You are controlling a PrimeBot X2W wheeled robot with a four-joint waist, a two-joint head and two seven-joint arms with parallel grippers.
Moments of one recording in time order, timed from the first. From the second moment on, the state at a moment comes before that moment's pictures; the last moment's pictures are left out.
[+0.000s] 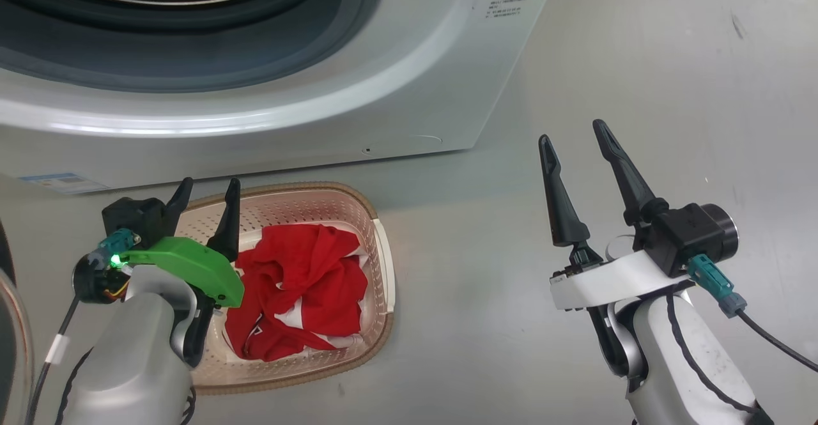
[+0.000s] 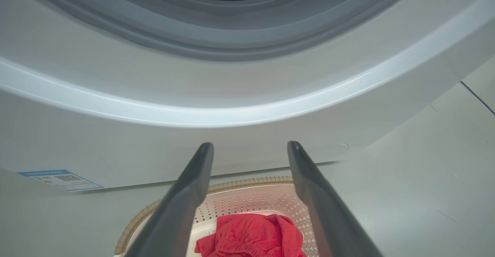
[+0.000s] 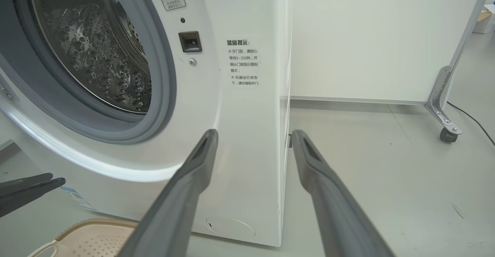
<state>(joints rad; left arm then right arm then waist) -0.55 0.12 -0.32 0.80 -0.55 -0.12 -0.26 -0.25 -0.05 0.32 0.07 0.25 -0.04 -0.26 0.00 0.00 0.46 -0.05</state>
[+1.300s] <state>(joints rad) -0.09 0.13 -0.20 0.25 -0.39 -0.01 -0.26 -0.02 -0.05 0.24 0.10 0.26 -0.01 -0.26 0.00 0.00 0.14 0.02</state>
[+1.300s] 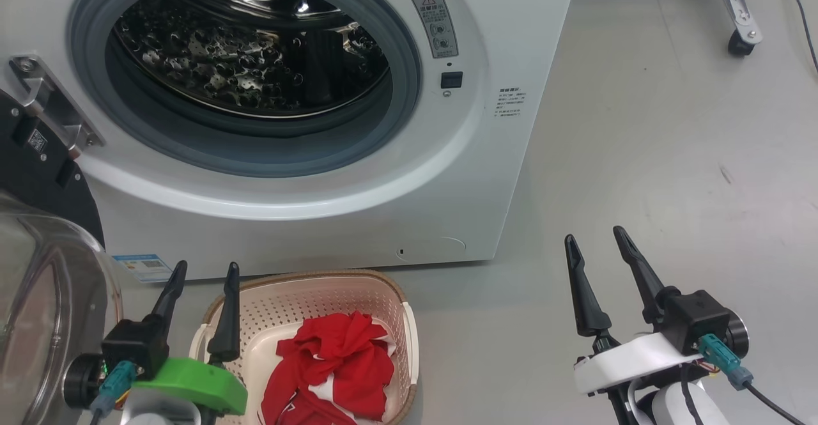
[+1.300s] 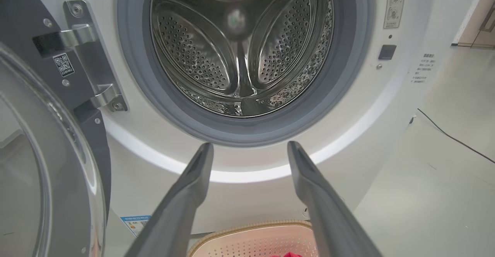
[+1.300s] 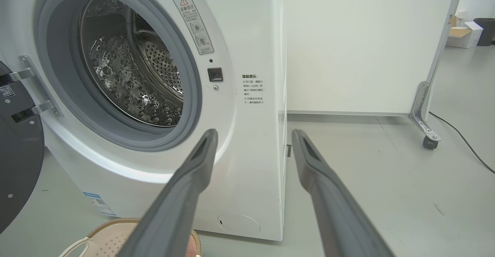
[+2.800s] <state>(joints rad) 0.08 0.13 -0.21 0.06 -0.35 0.04 -0.24 0.05 -0.05 0.24 0.08 0.27 -0.03 -0.26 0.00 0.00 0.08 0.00</state>
